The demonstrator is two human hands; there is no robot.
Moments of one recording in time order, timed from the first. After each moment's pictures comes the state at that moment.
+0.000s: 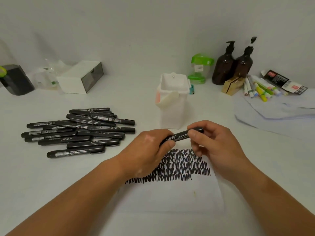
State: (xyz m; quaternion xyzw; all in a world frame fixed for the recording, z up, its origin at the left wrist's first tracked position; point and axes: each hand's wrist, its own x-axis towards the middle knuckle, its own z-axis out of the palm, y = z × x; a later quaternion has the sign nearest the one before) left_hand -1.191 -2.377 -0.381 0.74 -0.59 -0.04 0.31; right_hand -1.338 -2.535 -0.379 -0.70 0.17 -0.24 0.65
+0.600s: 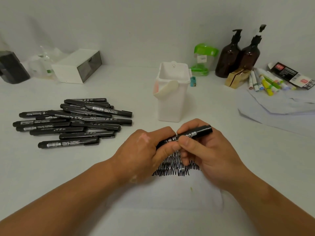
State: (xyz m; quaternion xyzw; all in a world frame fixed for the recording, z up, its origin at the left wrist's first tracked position) left_hand -1.214 -2.367 -0.375 0.70 -0.60 -0.02 0.38; right_hand -1.344 -2.513 -0.385 -0.67 0.06 -0.19 0.72
